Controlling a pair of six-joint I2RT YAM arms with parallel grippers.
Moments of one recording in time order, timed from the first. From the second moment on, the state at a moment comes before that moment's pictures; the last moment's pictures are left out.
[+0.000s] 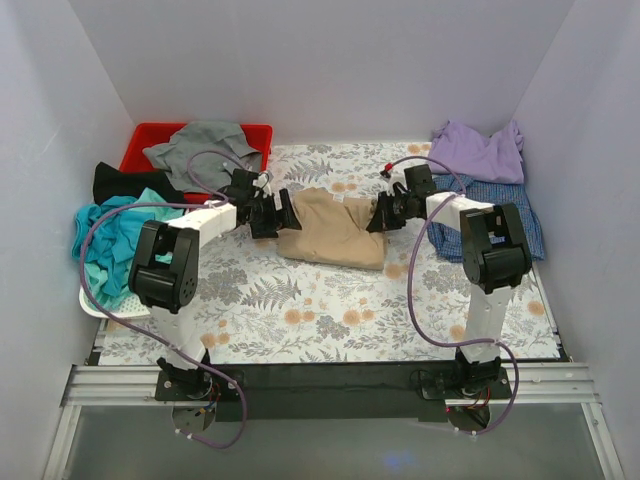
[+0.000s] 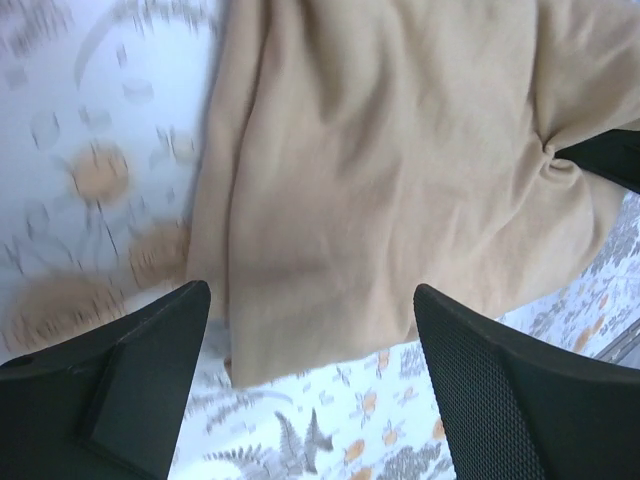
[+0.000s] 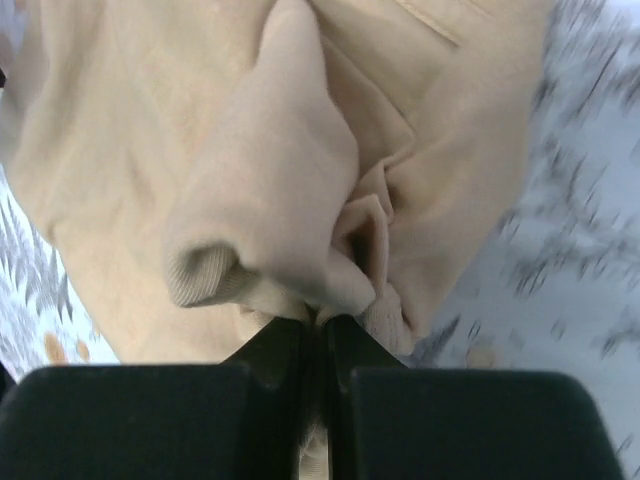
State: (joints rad) left arm -0.27 1.88 1.22 -0.25 0.41 -0.47; right arm 0.25 2.01 1.29 -0.22 -0.60 0.15
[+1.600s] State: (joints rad) left arm -0.45 1.98 1.30 -0.19 0.53 -0.52; right arm 0.43 1.65 1.02 -0.30 -0.38 0.15
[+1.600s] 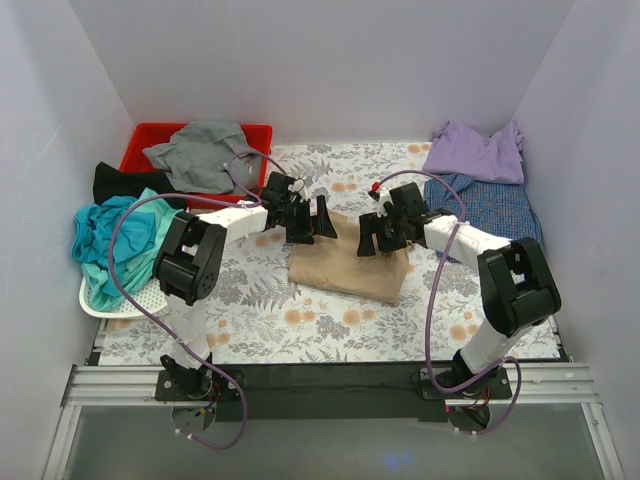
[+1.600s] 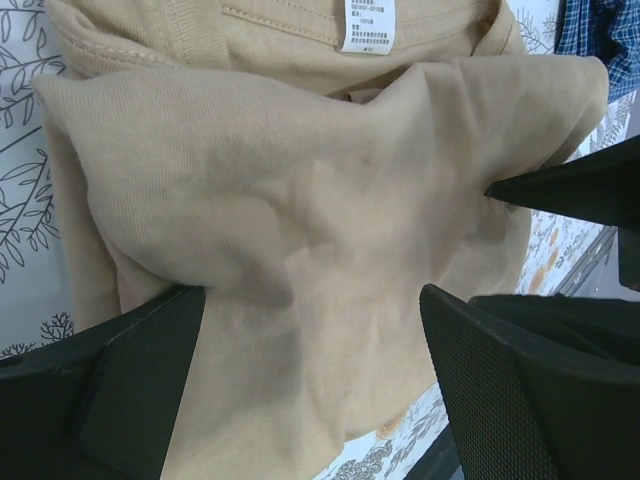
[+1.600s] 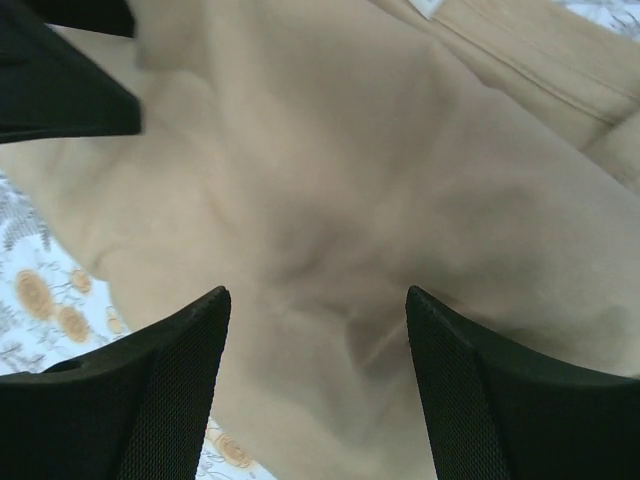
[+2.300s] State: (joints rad) left arm -0.45 1.96 1.30 -0.23 0.26 -0.45; right arm 0.41 1.61 0.92 -0.36 0.14 0.18
